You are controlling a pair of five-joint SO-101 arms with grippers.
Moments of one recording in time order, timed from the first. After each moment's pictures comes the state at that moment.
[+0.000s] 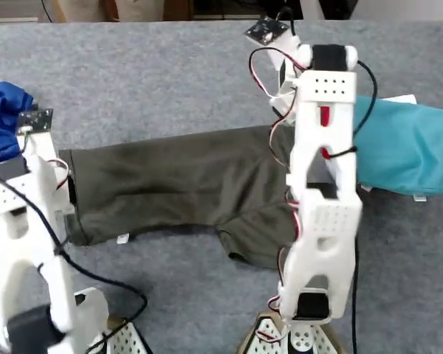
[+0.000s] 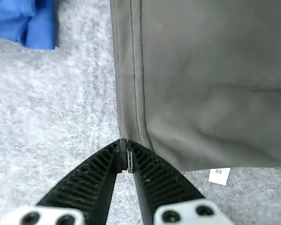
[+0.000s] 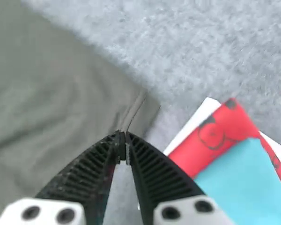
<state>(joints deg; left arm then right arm) -24.4 -25.8 38.9 71.4 -20.7 -2.2 37.4 -55.1 101.4 35.3</state>
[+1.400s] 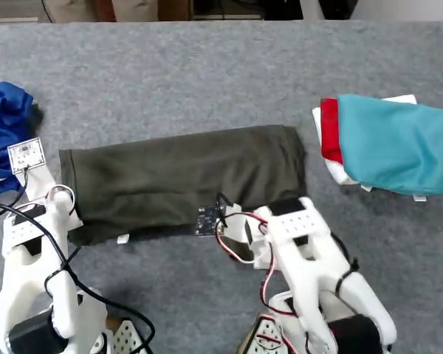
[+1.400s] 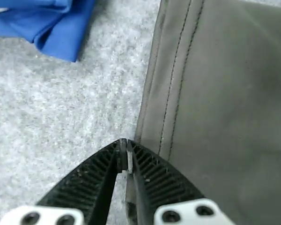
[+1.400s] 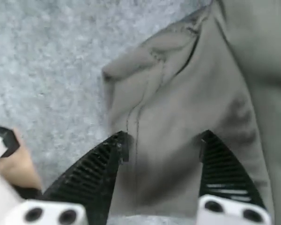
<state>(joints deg) -28.0 -27.9 66.5 31.0 -12.4 -17.5 -26.2 66.7 59.6 61.8</state>
